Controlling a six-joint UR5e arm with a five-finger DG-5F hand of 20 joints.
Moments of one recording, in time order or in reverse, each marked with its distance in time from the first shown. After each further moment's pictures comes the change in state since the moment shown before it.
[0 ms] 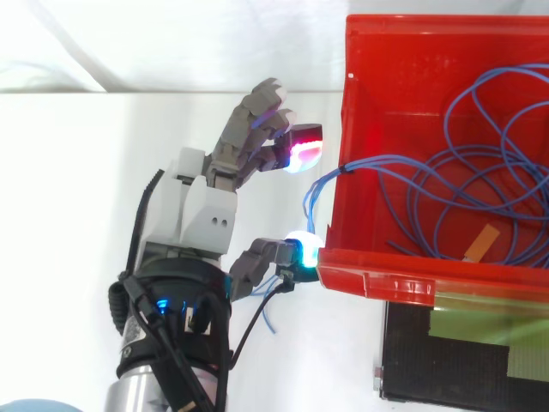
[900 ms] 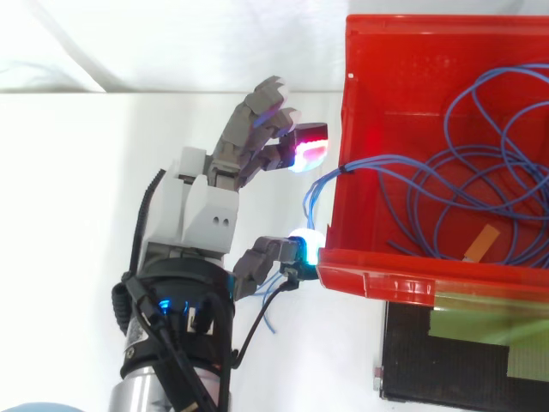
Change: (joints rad) arm -0.005 0.000 0.000 0.004 -0.004 -0.029
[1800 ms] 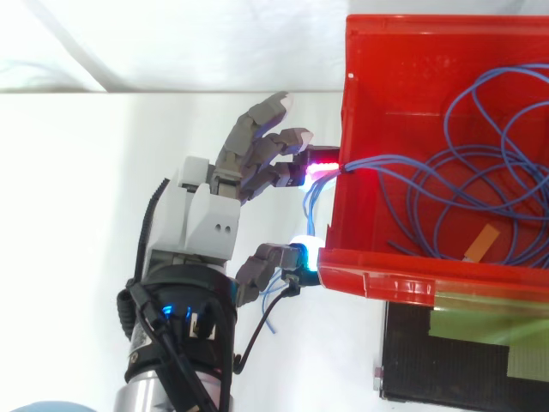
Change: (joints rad) arm 0.002 0.000 -0.019 0.002 0.006 -0.015
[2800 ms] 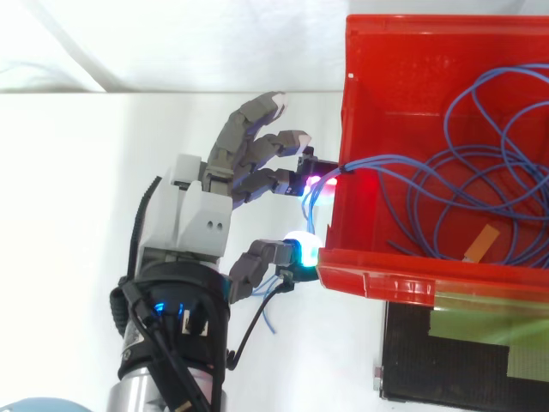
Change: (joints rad) arm 0.007 0.000 -0.001 0.007 -0.004 0.000
